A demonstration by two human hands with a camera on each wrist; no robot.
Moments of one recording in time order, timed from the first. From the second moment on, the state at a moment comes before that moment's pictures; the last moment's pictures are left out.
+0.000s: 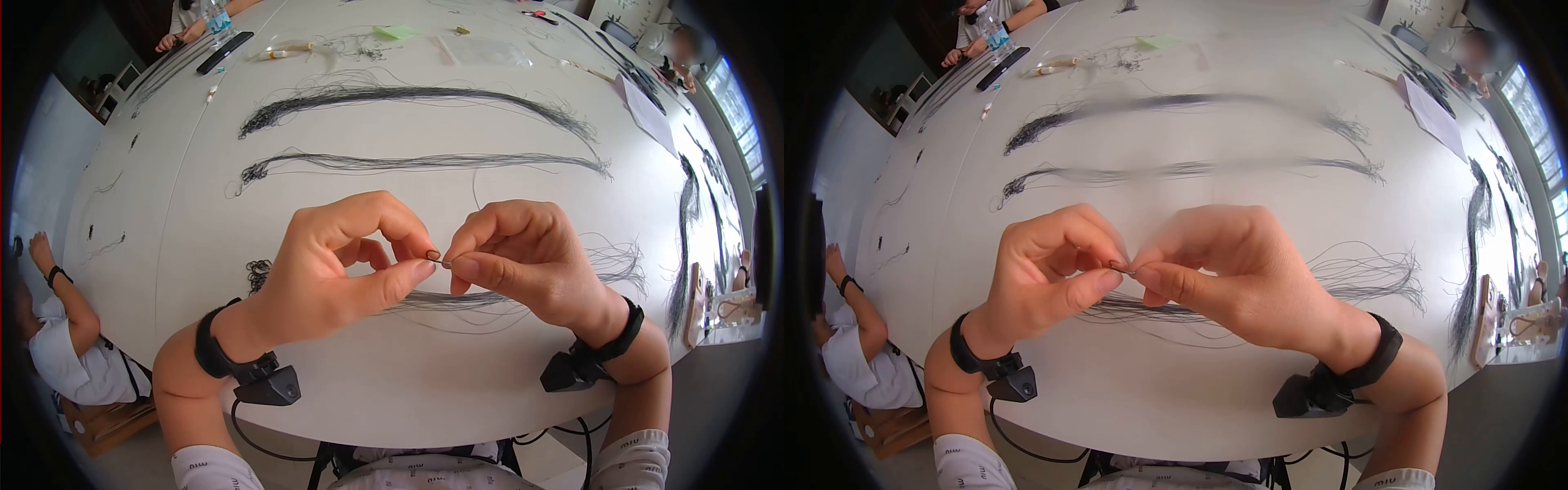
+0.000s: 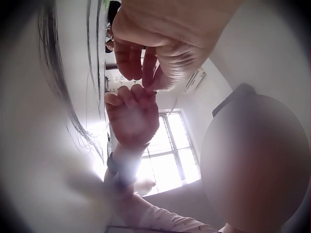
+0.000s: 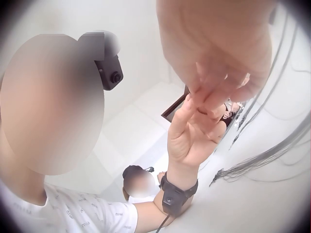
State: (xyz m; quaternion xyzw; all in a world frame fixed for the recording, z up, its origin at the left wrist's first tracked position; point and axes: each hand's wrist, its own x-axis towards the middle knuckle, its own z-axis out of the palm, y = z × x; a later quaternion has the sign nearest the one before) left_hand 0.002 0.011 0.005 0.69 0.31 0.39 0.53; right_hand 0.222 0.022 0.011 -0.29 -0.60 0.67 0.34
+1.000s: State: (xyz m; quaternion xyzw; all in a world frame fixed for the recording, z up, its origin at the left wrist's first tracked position) left_hand 0.009 0.013 0.013 0.49 0.37 0.30 0.73; right_hand 0.218 0.022 0.004 -0.30 -0.70 0.54 0.35
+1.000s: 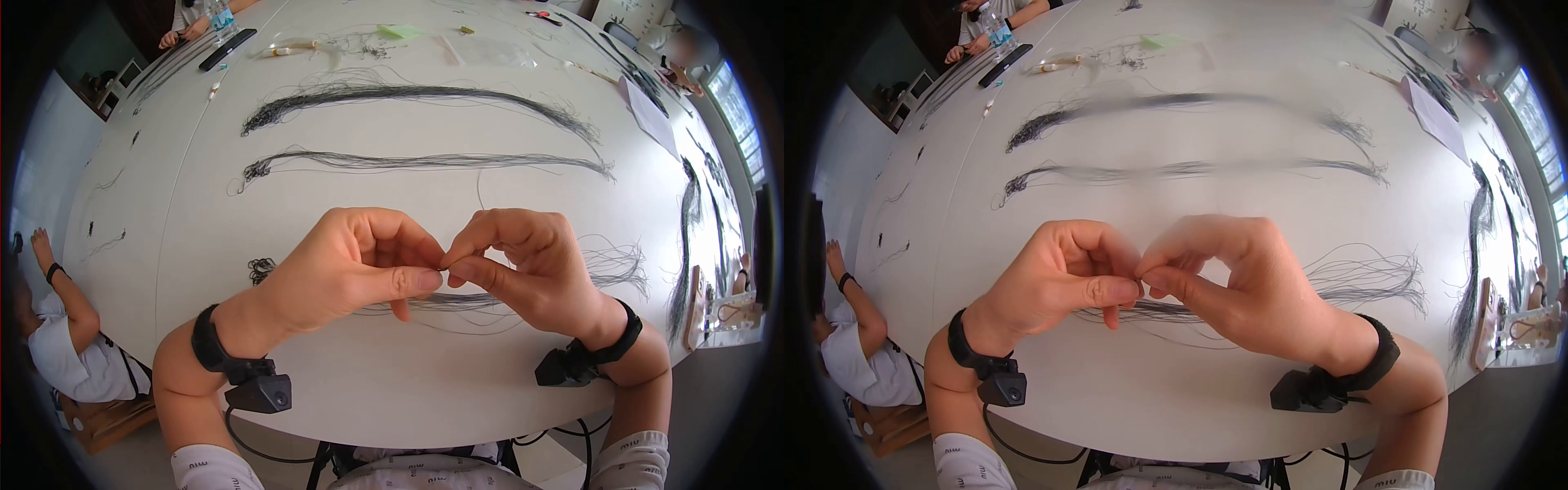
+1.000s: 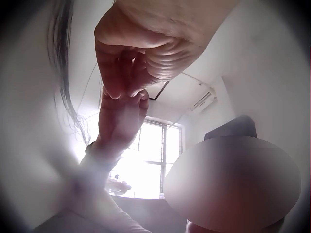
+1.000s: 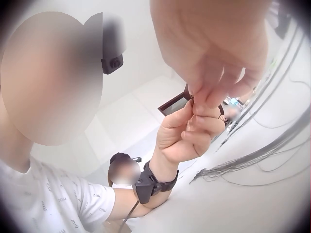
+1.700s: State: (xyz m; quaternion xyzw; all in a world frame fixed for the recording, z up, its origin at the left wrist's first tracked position) left_hand 0.004 -0.002 0.021 0.85 0.33 0.37 0.17; right_hand 0.222 0.022 0.012 -0.31 -0.73 0.53 0.31
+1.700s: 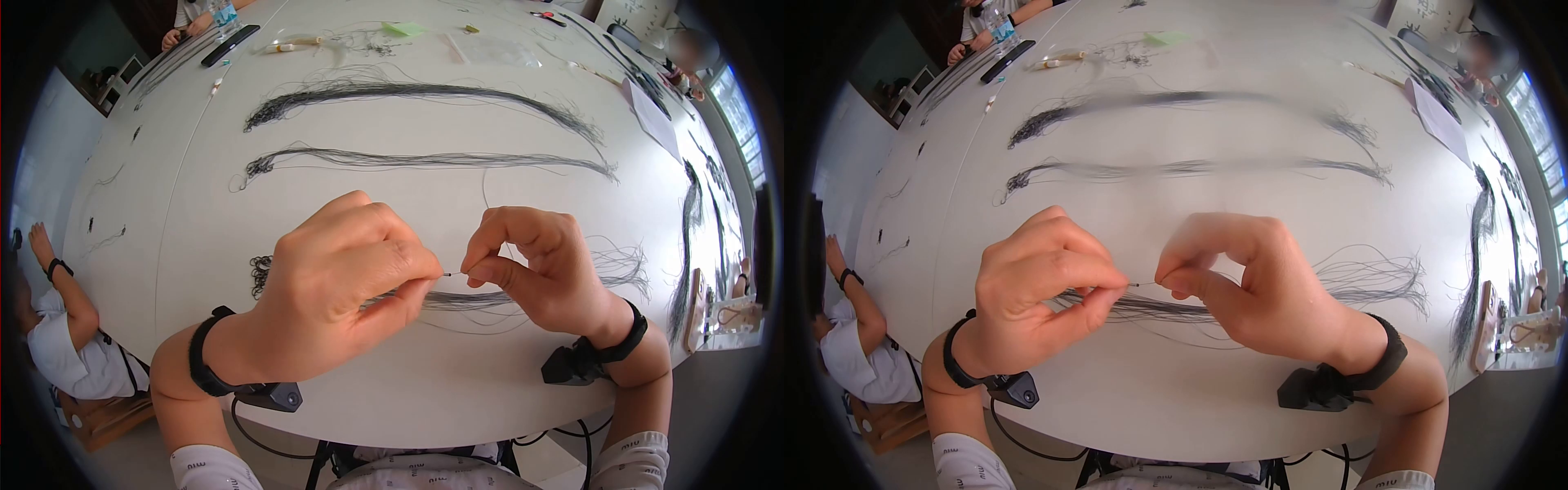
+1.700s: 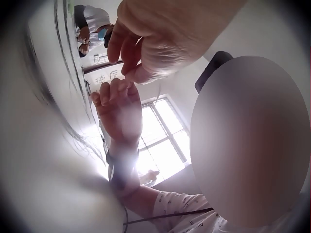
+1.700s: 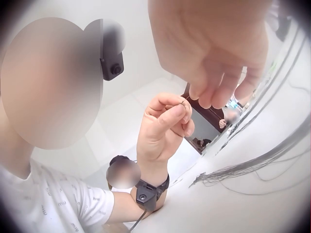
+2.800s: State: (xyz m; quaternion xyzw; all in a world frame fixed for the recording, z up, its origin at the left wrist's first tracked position) left_hand -0.024 0.049 -0.019 0.71 0.52 0.31 0.37; right_hand 0.388 0.108 0.074 -0.54 -0.67 0.38 0.33
